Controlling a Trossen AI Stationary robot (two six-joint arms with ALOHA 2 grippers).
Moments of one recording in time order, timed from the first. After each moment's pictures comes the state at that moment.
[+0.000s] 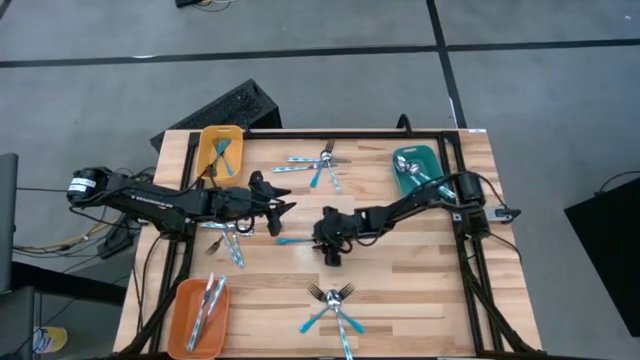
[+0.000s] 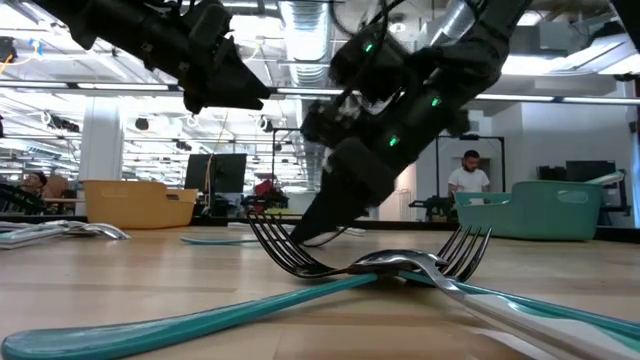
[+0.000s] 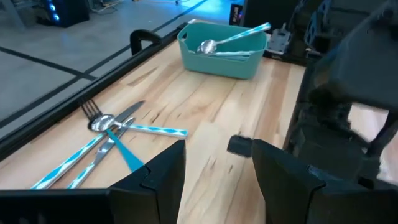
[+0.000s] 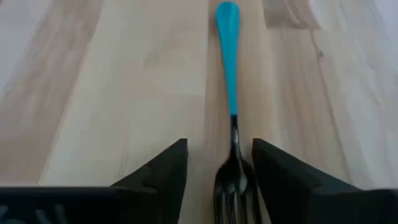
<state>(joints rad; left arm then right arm) -0.03 1.15 0.57 0.19 -0.41 -0.24 0.07 2.02 1.05 0.25 0.00 0.06</state>
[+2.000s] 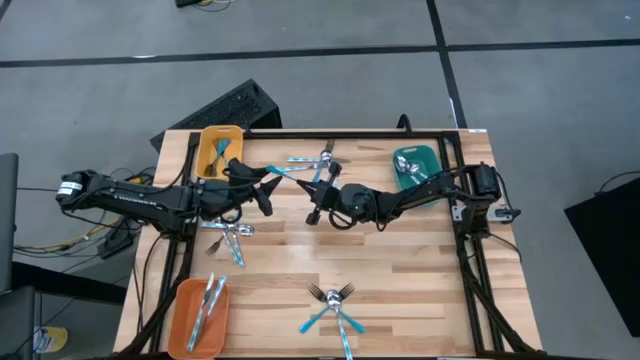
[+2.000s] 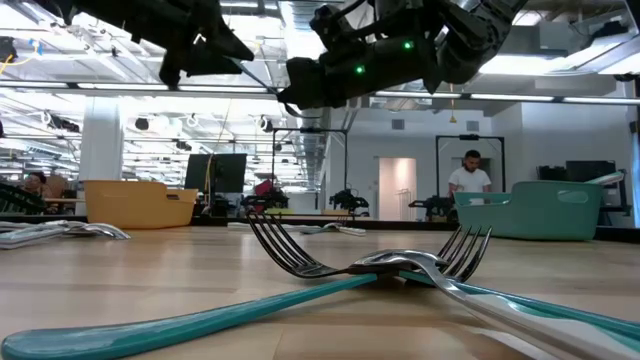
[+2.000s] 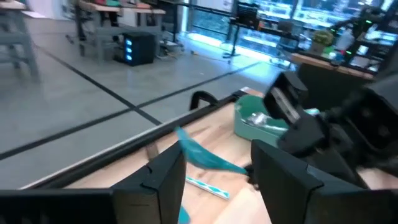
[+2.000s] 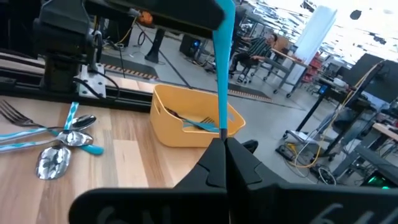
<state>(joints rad) -0.03 0.96 0.57 0.21 -0.69 -0.30 0.00 1.87 1.03 0.80 0.49 -0.35</state>
